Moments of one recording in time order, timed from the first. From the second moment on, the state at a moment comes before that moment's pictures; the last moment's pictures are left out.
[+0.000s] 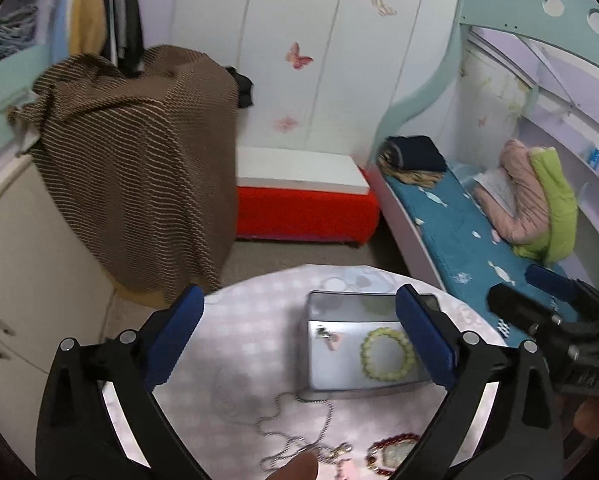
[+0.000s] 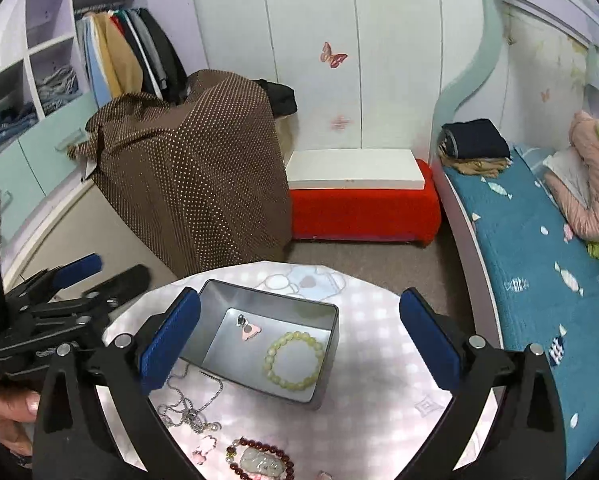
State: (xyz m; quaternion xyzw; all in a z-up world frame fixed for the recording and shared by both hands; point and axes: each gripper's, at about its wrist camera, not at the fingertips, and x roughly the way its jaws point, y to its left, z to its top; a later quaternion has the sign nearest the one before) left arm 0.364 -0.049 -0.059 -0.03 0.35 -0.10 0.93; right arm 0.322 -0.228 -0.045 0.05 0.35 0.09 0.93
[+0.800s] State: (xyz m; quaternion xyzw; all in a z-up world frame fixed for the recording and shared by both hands) left arm 0.219 -0.001 -0.045 0.01 0.27 -0.03 0.96; right arm 0.195 -0.242 0.007 0.06 0.25 0.05 0.97
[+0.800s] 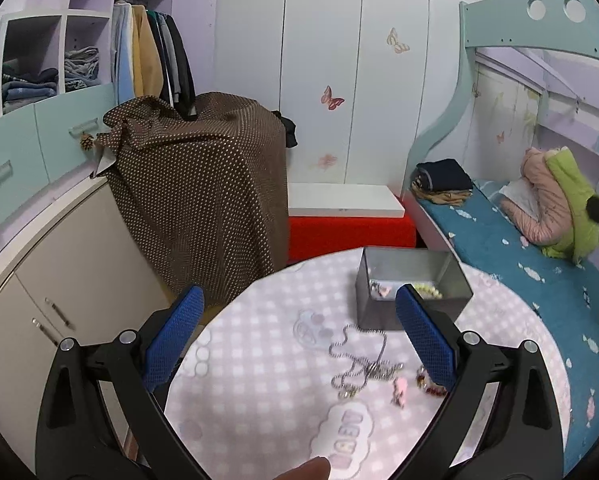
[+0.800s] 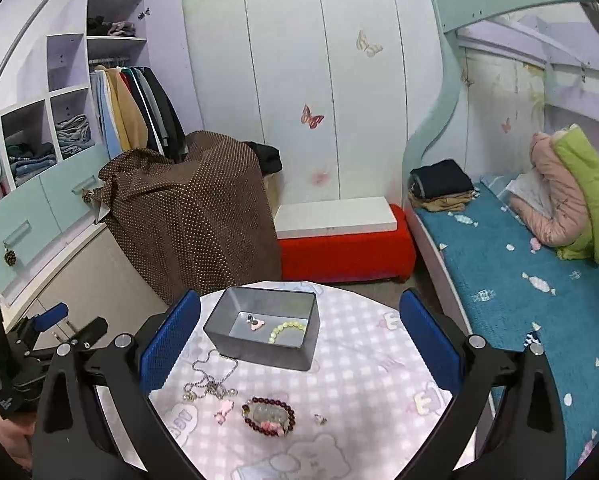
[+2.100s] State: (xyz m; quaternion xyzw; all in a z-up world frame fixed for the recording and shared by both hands) left arm 0.249 -0.025 -0.188 0.05 0.41 -0.03 0.91; right arm 0.195 -0.249 -0.136 0.03 0.41 0.02 0.91
